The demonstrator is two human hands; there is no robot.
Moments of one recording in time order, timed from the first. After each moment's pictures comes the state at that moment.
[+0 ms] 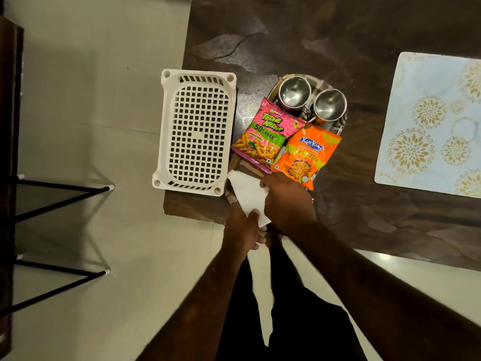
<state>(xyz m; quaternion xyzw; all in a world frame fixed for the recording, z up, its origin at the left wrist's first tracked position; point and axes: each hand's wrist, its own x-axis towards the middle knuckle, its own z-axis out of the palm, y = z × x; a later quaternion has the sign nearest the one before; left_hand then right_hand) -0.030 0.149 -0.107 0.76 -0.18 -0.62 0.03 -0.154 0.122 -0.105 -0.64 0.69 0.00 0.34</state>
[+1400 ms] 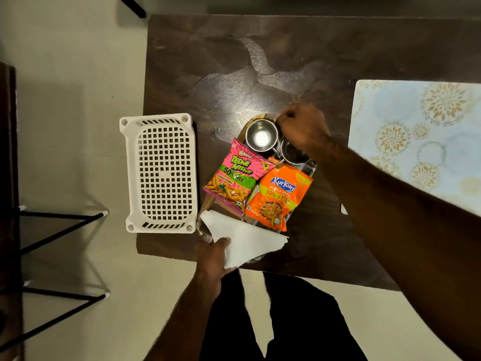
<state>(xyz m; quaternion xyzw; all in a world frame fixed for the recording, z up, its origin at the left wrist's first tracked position) -0.066 0.117 -0.102 0.80 0.04 -0.58 0.12 -0.303 -0.089 -0.126 -0.49 0.77 -0.07 0.40</state>
